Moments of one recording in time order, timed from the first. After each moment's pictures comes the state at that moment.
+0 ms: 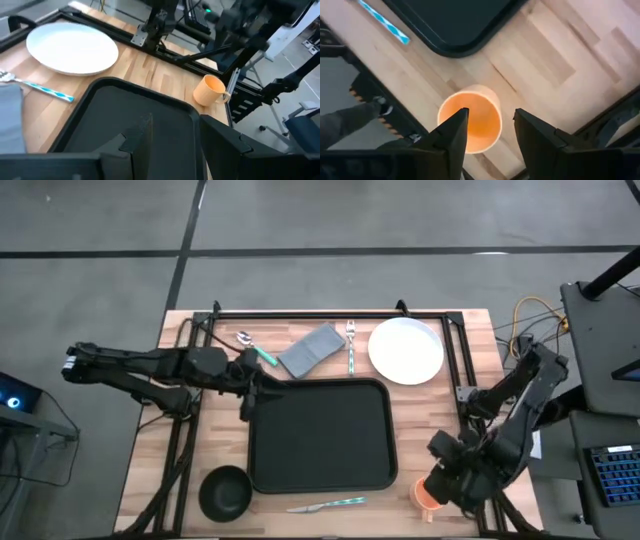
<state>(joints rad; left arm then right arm) -0.12 0.95 1.00 -0.39 -0.08 -0.45 0.93 1.47 1.40 -1.36 0.18 1.73</state>
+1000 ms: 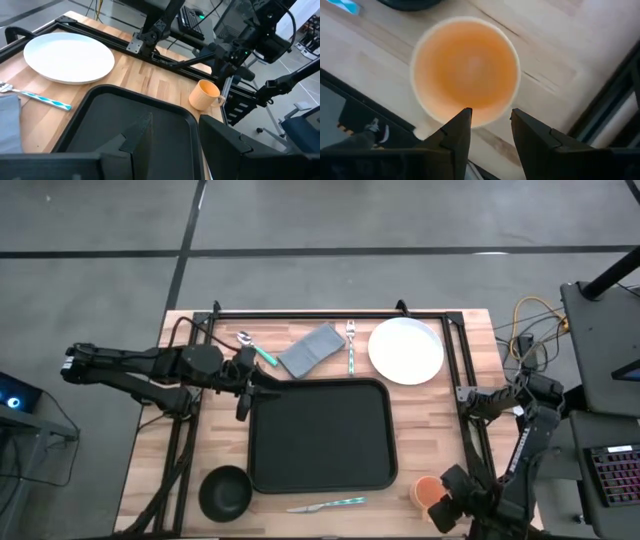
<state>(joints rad) -0.12 0.94 1.00 -0.38 -0.07 -0.43 1.16 1.71 1.38 -1.27 0.19 2.22</state>
